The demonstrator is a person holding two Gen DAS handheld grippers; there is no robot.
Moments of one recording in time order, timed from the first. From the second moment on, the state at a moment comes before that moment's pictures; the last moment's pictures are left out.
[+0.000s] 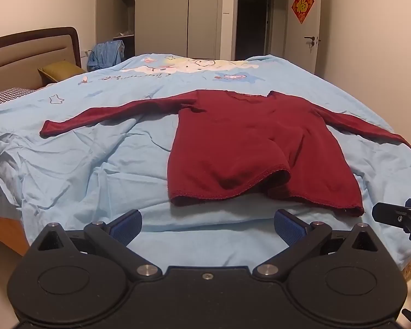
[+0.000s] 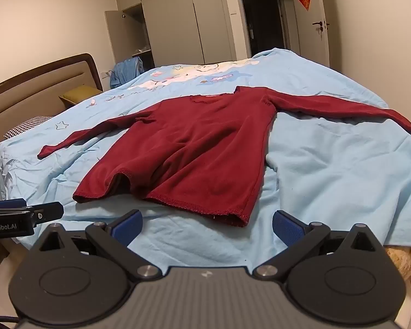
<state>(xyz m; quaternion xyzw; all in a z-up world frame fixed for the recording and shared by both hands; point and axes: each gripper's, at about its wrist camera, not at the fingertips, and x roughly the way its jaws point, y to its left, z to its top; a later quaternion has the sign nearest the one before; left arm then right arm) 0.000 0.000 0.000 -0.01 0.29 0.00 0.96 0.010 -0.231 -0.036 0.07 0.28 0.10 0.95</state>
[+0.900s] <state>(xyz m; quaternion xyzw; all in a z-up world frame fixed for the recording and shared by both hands) 0.000 0.000 0.000 -0.01 0.29 0.00 0.96 0.010 -0.230 -0.037 0.07 0.29 0.10 0.95</state>
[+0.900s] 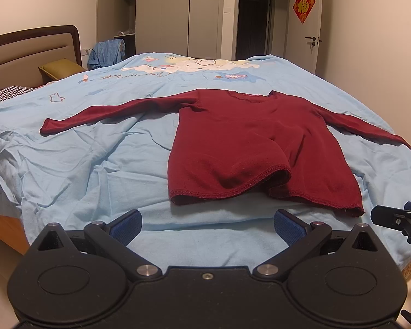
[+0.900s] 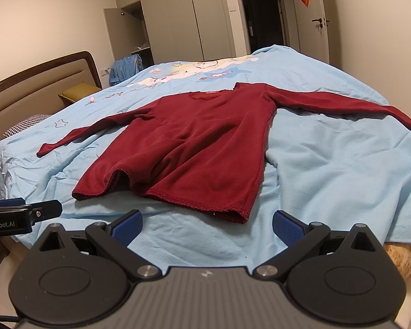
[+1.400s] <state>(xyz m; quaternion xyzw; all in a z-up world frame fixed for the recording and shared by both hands) 0.000 0.000 0.000 -0.01 0.29 0.00 0.96 0.011 -0.230 -0.038 0.07 0.29 0.10 0.95</state>
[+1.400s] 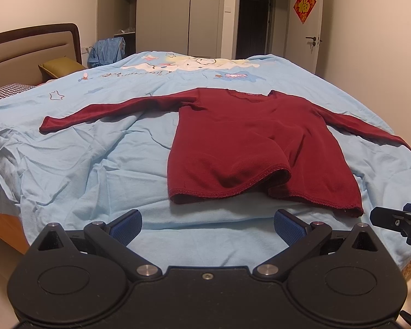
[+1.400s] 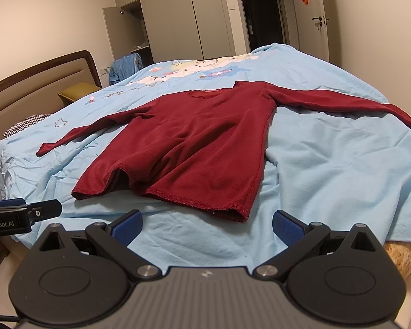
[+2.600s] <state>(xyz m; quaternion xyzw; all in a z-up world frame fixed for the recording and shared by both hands) 0.010 0.001 -0.009 -0.02 0.31 0.00 0.95 0.018 -0.229 -0.042 0.07 0.31 0.11 0.94</state>
